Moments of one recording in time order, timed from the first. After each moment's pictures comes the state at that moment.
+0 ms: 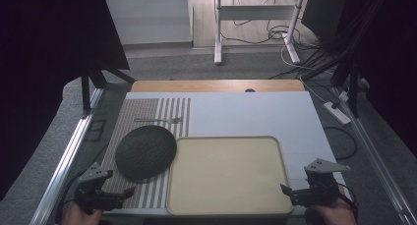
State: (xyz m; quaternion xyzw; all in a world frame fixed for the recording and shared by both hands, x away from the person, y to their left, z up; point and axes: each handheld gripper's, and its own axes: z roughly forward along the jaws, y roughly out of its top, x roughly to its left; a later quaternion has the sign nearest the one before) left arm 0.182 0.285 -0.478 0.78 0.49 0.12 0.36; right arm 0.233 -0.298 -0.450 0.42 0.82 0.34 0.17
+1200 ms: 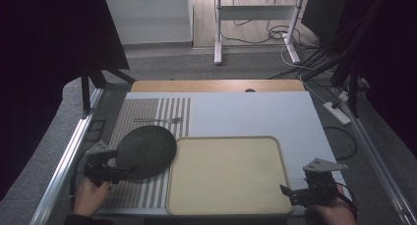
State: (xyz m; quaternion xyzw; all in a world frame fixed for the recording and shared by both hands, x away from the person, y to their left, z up) left arm 0.253 0.297 -0.490 0.76 0.51 0.12 0.38; right arm 0.235 -0.297 -0.451 0.43 0.83 0.33 0.16
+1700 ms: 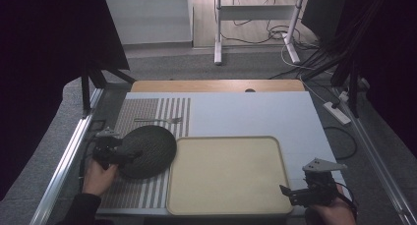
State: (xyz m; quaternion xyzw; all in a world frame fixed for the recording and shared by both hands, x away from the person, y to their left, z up) left arm 0.303 0.297 -0.492 0.77 0.52 0.11 0.36; right arm 0.236 -0.297 -0.452 0.42 0.83 0.32 0.16
